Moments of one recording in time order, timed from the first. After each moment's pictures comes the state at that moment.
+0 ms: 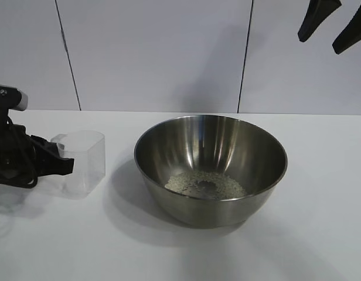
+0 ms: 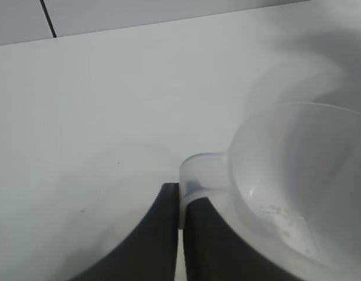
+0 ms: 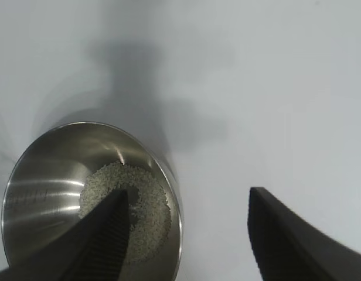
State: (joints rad) left arm -0.27 2.00 -0.54 0.09 -0.94 0.02; right arm 0.01 1.71 -1.56 0.28 1.03 -0.07
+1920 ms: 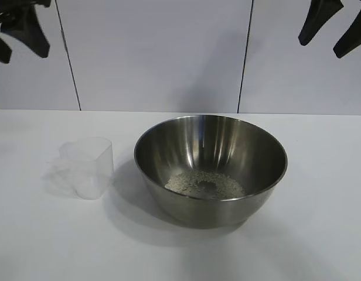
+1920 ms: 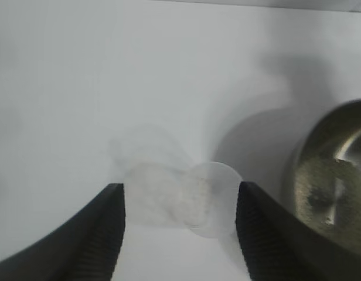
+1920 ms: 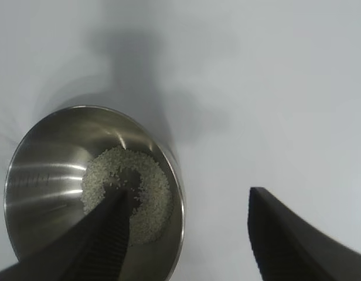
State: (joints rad) left arm -0.34 1.52 -1.23 -0.19 0.69 -0.06; right arm 0.01 1.71 -1.56 0.31 1.09 -0.08
